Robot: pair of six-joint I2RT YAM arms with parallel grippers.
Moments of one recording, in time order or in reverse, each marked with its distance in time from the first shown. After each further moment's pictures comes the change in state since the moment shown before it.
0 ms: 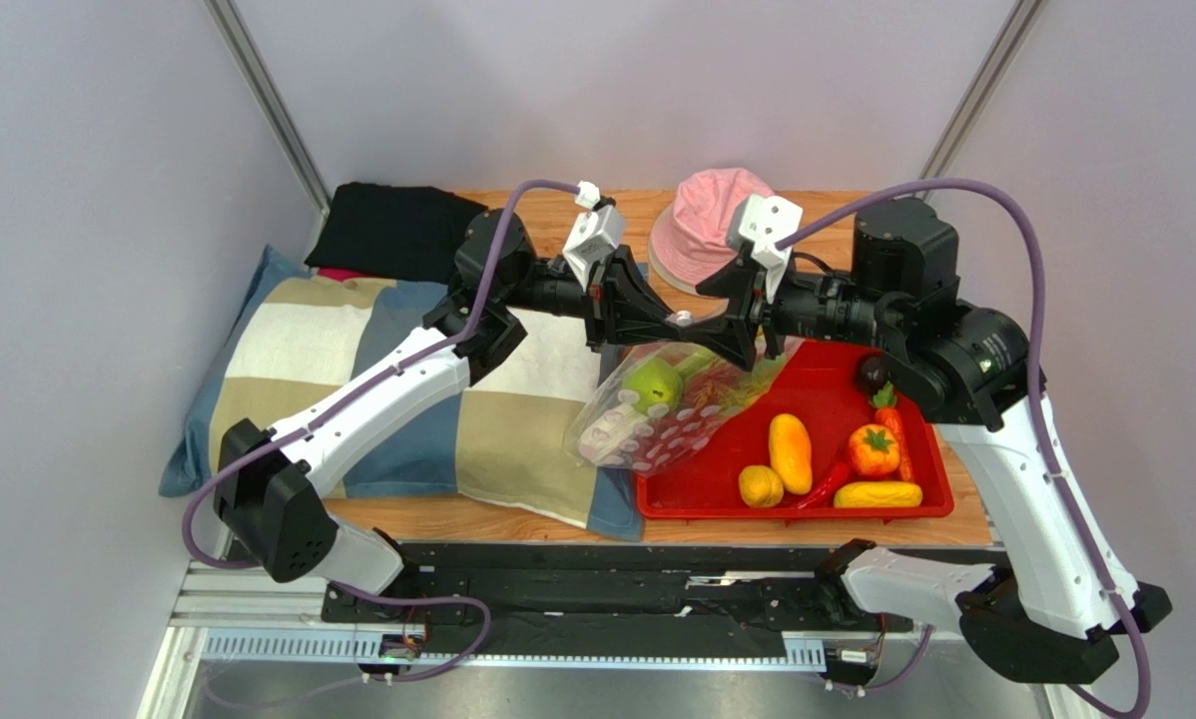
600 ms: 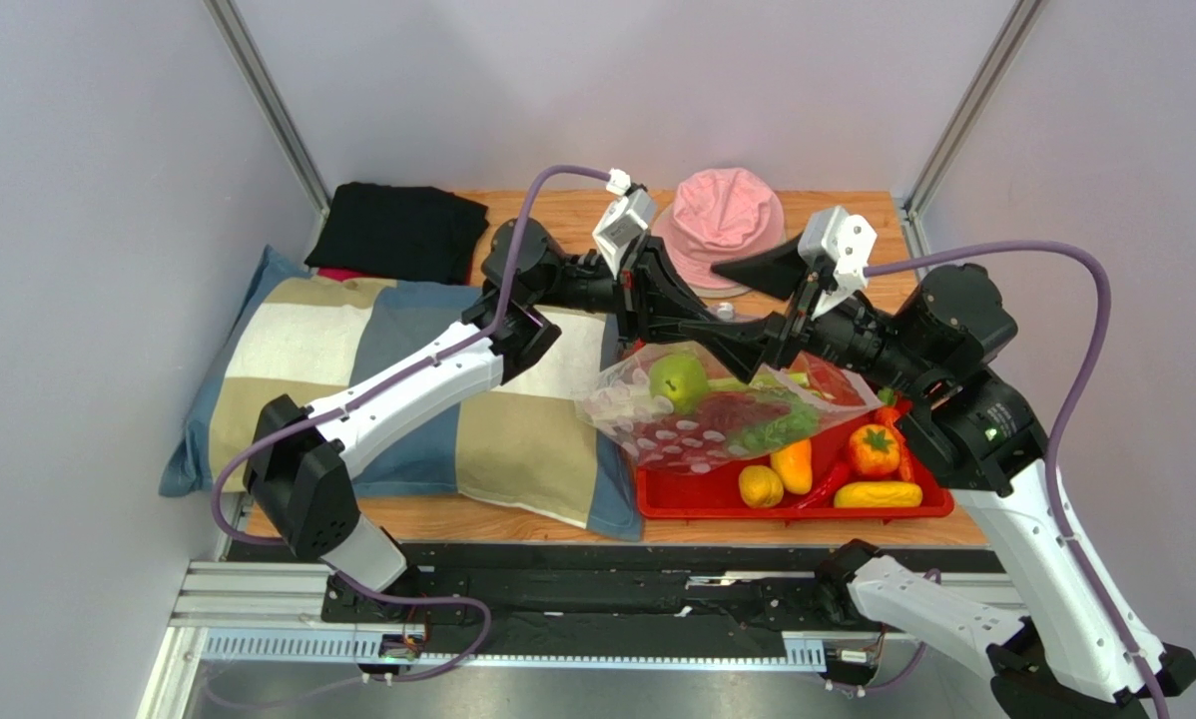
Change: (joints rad) left arm -0.075 0.104 0.056 0.244 -0.064 -0.270; right arm 0.000 -0.240 -0.360 0.512 0.017 0.266
